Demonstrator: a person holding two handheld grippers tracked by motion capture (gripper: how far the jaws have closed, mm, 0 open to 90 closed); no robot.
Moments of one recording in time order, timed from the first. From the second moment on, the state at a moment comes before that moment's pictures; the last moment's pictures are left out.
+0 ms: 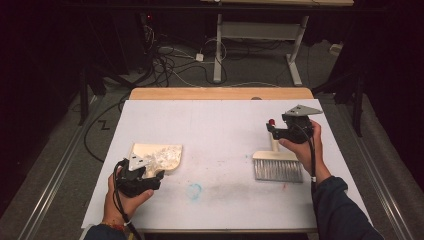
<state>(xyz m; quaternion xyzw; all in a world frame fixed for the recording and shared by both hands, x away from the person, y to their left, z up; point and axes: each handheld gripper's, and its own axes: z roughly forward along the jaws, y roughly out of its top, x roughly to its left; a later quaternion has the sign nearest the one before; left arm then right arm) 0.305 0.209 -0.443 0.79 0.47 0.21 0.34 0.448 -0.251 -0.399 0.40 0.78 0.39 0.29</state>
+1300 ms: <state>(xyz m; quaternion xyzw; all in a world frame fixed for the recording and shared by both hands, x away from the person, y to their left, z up) 0.285 0.189 -0.450 0.80 0.39 0.29 0.35 0.385 -0.221 -0.375 0.32 0.77 0.44 0.33</state>
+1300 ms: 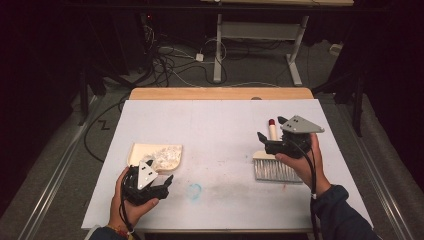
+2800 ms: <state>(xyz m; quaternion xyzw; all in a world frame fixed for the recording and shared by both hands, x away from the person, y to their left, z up) 0.282 0.174 -0.454 0.83 0.34 0.29 0.34 0.317 -0.234 -0.412 0.26 0.78 0.44 0.36</state>
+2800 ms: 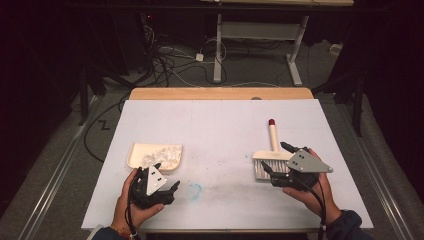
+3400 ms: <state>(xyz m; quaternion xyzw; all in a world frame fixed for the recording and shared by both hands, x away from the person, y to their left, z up) 0.286 0.171 -0.457 0.83 0.33 0.28 0.35 0.298 -0.265 -0.441 0.27 0.79 0.42 0.36</state>
